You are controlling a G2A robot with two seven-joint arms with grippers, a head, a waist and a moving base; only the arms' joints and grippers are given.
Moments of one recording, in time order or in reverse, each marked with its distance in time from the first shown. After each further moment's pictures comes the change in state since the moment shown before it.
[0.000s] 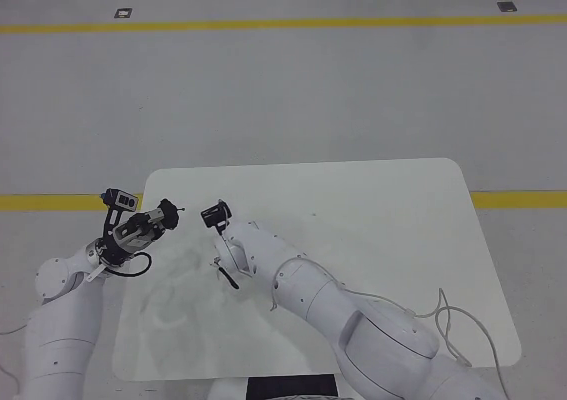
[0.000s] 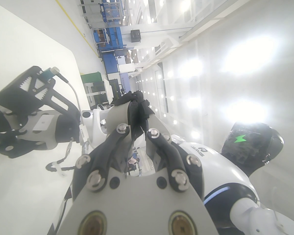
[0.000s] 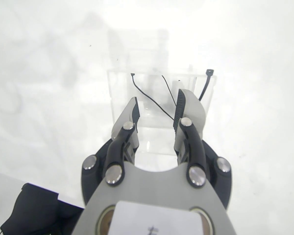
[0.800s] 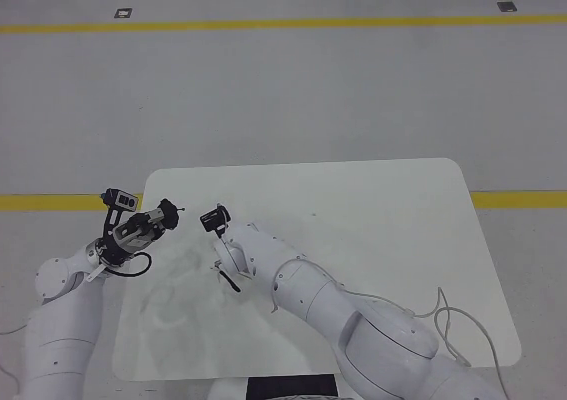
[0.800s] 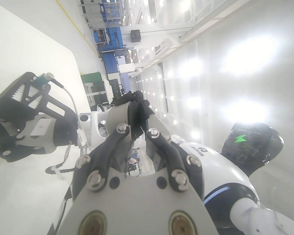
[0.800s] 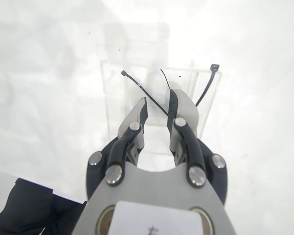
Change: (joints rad) left arm 0.000 0.000 0.000 0.000 0.000 0.000 0.000; right arm 0.002 -0.001 -0.027 0.006 0.010 -0.013 0.017
